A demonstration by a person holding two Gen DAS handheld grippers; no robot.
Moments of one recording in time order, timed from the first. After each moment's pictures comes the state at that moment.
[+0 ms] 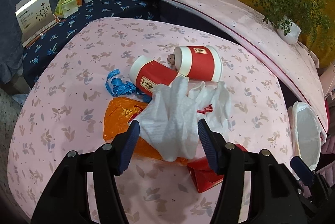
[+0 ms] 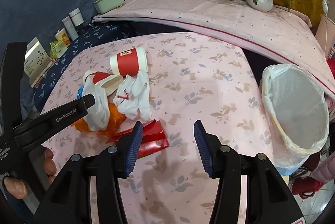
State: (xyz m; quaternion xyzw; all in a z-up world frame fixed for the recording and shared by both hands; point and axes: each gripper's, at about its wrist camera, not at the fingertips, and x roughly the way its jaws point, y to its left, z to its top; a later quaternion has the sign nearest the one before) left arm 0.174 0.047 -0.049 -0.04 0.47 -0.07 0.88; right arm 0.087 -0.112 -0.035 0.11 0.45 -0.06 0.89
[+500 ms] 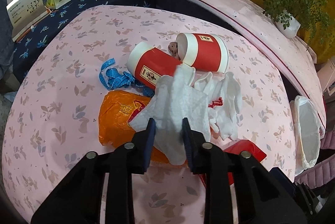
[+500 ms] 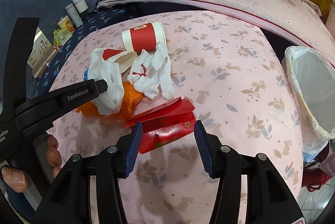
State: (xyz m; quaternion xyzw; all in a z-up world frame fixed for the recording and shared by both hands) left arm 0.188 0.055 -0.071 -0.05 0.50 -0.10 0.86; right arm 0.096 -0.081 -0.065 0.12 0.48 -0.04 0.87
